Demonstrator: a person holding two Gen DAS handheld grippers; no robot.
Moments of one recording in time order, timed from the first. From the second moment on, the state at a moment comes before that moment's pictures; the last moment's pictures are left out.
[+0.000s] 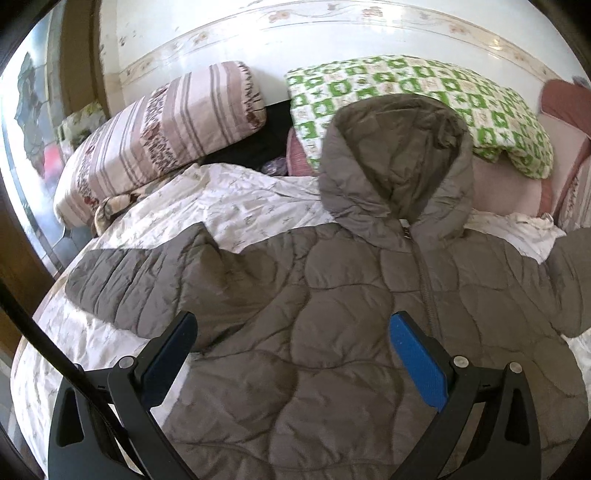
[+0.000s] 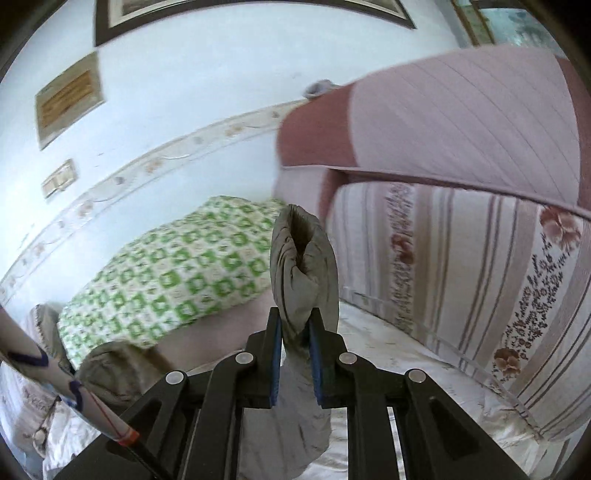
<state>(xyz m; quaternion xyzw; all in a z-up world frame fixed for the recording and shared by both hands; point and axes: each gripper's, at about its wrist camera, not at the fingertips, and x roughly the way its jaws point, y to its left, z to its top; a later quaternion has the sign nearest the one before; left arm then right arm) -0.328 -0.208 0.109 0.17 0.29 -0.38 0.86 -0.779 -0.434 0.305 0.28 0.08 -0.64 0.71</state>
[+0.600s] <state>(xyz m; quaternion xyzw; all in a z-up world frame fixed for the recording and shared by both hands) -0.282 -0.179 0.110 0.14 0.32 -0.36 0.87 -0.631 -0.392 0.301 0.28 0.12 -0.52 0.80</state>
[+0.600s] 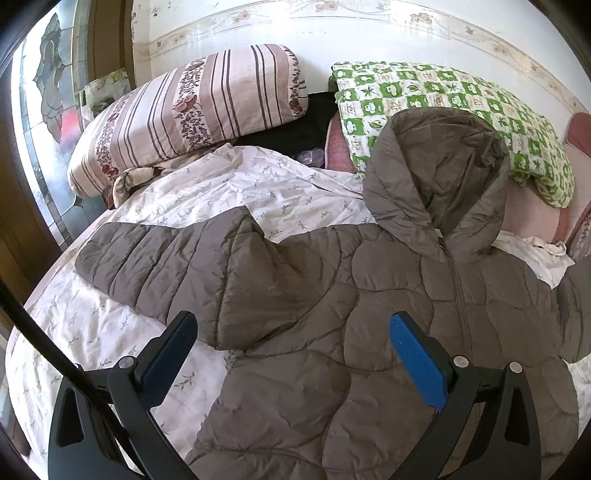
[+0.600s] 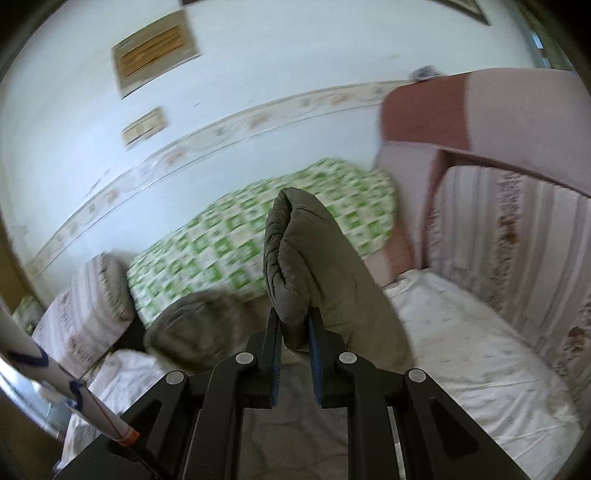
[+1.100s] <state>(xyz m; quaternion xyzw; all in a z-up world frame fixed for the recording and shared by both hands) -0.276 -0.177 0.108 0.14 0.32 -0.35 0.87 -0.508 -0.360 0.224 0.33 0.18 -0.38 0.85</state>
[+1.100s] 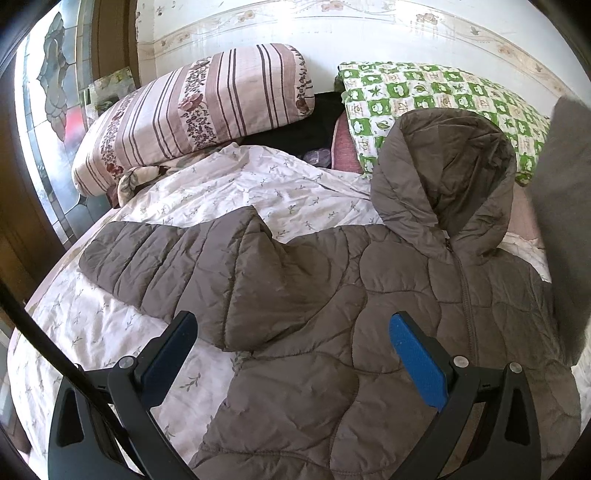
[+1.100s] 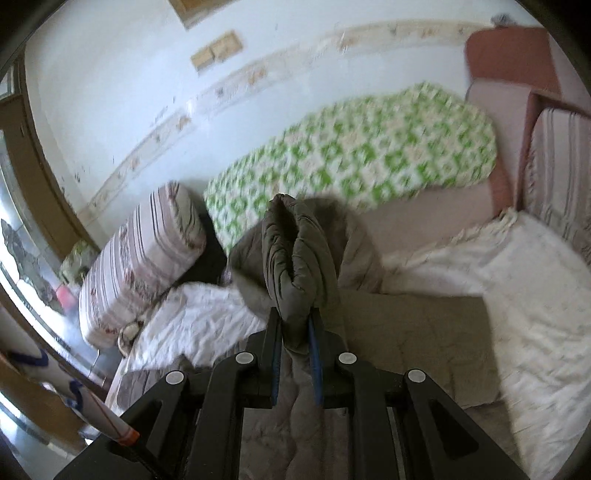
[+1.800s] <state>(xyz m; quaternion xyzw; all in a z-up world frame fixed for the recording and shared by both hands) -0.264 -0.182 0.099 0.13 0.34 -0.34 0.87 -0.423 -0.335 0.082 0.39 0.29 -0.26 0.83</state>
